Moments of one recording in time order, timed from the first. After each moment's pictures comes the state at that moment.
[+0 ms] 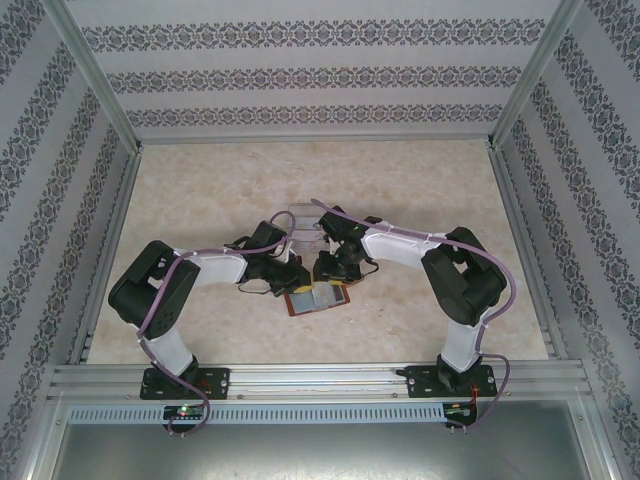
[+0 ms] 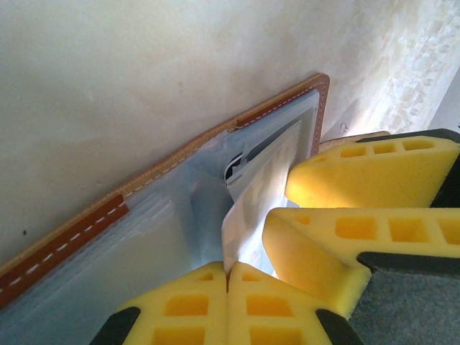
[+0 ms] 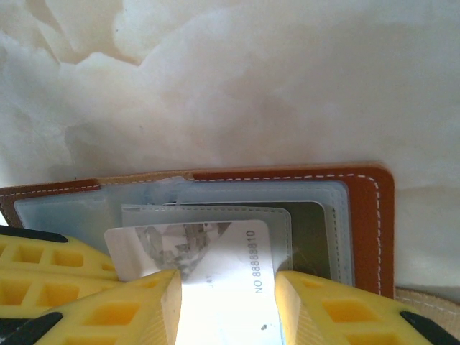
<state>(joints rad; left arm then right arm) -0.53 1.72 0.78 -0.08 0.68 -0.92 0.68 1.84 1.14 -0.62 -0.33 0.69</state>
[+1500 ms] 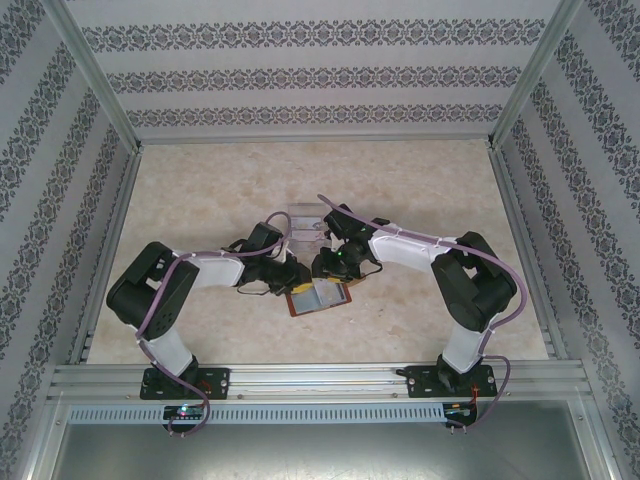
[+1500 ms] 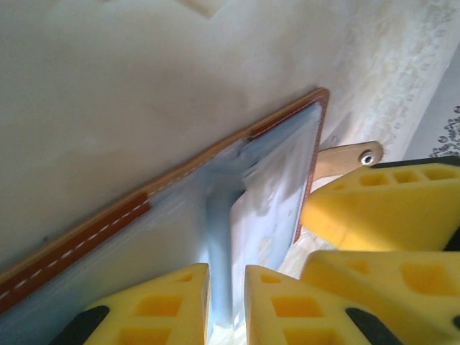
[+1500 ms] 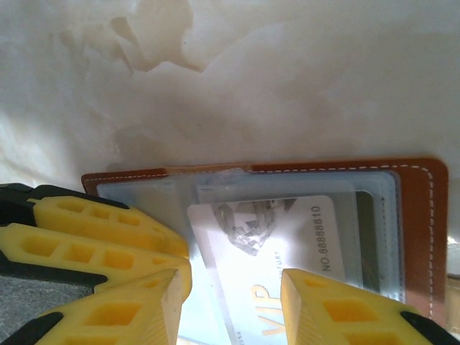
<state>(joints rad) -0.52 1.71 0.73 0.02 0.68 -0.98 0.67 1.78 1.09 -0.54 -0.40 0.73</state>
